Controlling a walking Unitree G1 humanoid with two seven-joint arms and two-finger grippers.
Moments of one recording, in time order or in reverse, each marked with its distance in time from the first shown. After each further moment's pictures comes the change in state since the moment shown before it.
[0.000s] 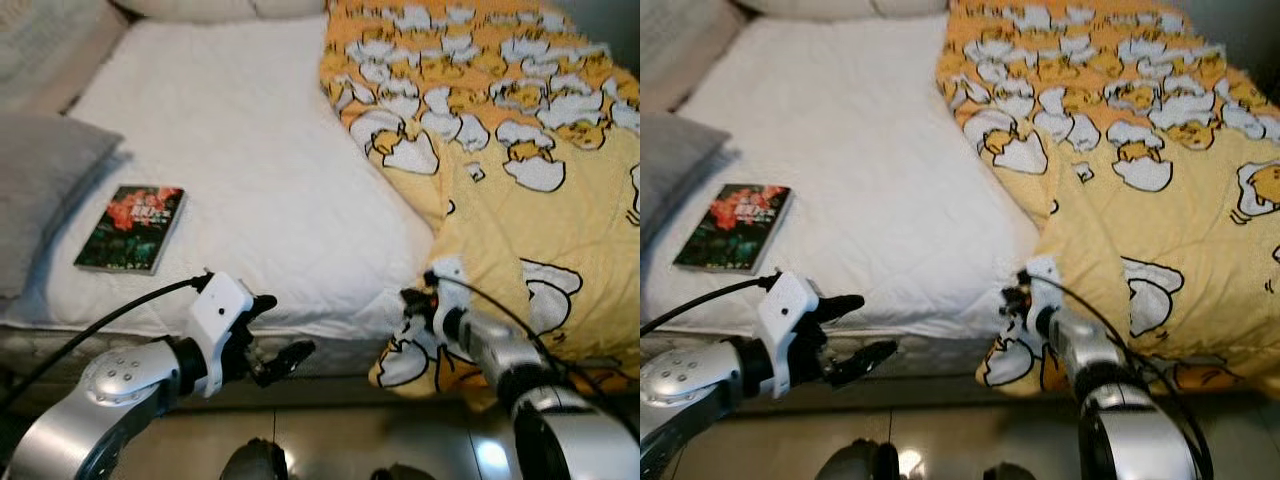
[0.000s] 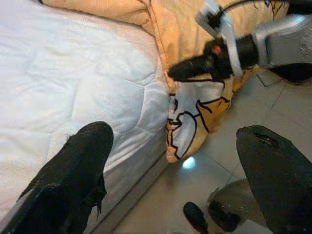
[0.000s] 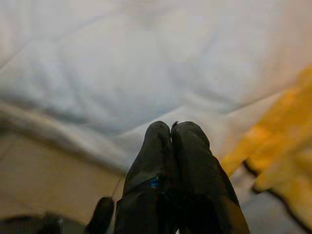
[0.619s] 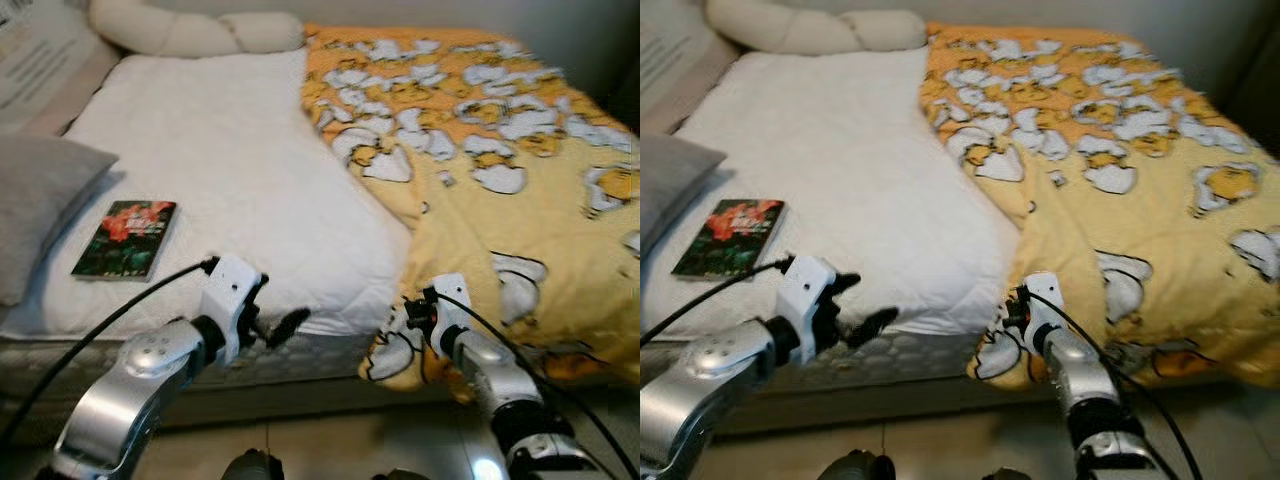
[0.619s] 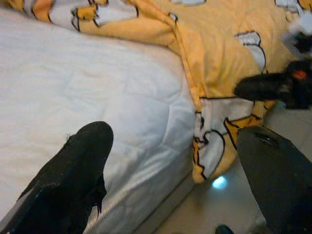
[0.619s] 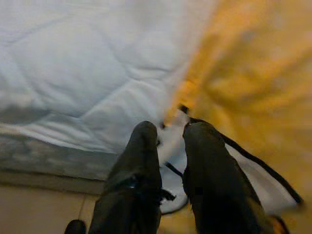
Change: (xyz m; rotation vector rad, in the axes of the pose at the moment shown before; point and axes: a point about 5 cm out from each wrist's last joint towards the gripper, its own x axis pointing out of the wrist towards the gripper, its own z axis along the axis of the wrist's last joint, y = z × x) left arm 0.029 0.026 -0.001 0.000 -0.026 0.208; right arm -0.004 0.010 -0.013 0.037 -0.045 -0.249
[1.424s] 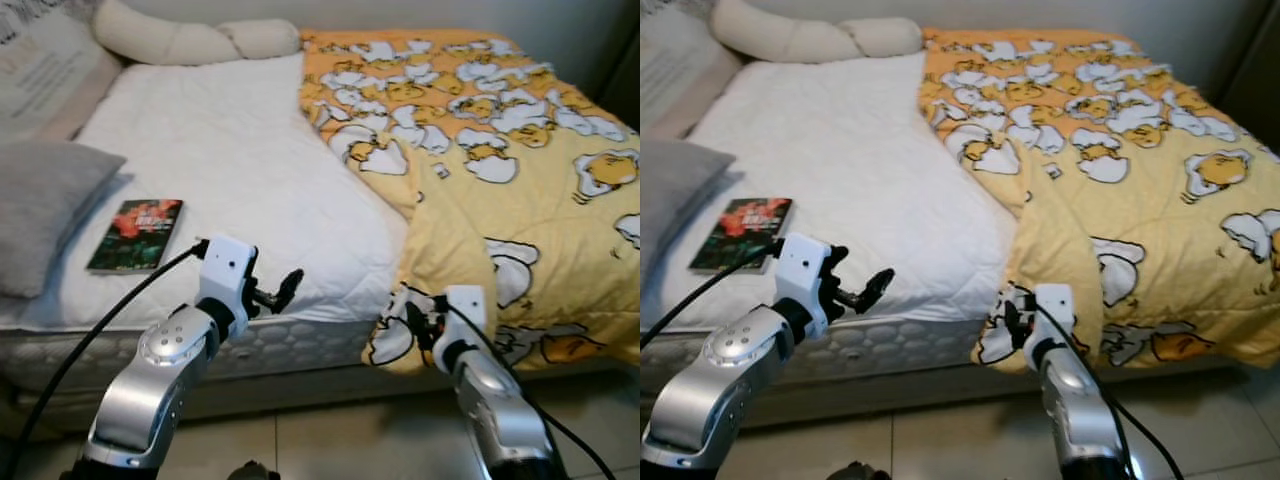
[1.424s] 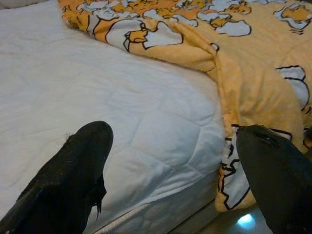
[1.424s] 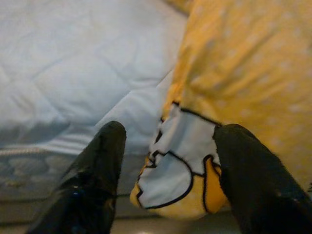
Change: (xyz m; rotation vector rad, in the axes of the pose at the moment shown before) left arm 0.013 0.007 0.002 -0.085 -0.103 0.215; right arm -0.040 0.017 0.003 0.083 -0.140 -0.104
